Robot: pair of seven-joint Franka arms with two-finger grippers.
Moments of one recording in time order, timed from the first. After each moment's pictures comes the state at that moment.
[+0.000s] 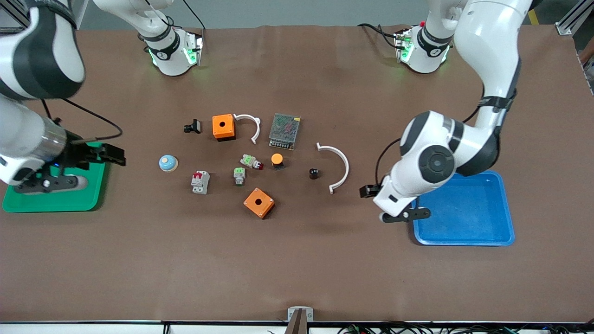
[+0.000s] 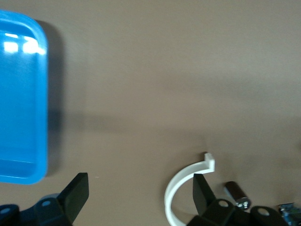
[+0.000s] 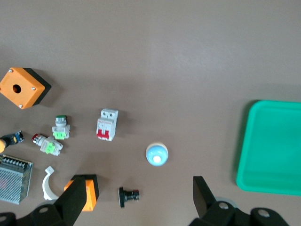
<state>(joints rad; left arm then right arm) -0.25 0.60 -0.22 -1.46 0.03 2.00 -0.59 0.11 0.27 -0.02 -1.48 0.04 1.64 -0.02</state>
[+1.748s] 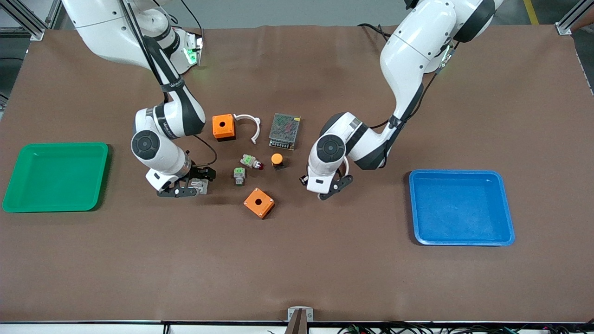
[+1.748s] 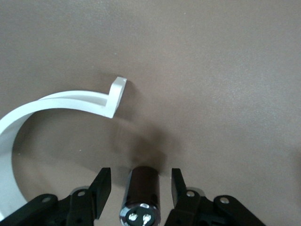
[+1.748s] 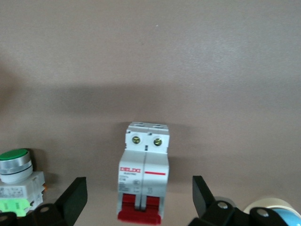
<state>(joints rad) -0.53 0.82 -0.22 -1.50 0.03 2.27 -1.28 0.31 0.42 -0.01 -2.09 0.08 2.46 0.23</state>
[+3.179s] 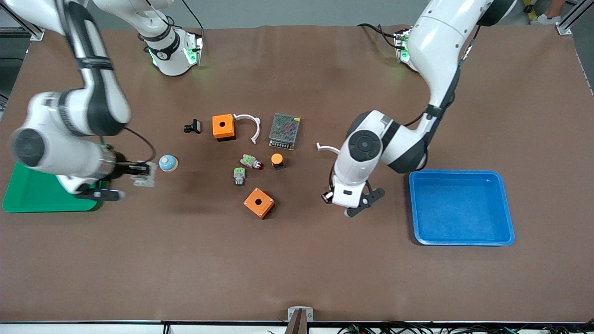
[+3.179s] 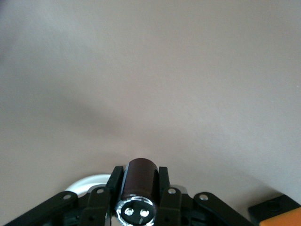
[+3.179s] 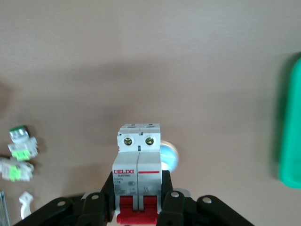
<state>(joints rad) -0.43 0.67 -0.15 -1.47 0.09 2.22 -1.14 0.04 0.26 -0.05 -1.79 0.08 1.83 0.05</state>
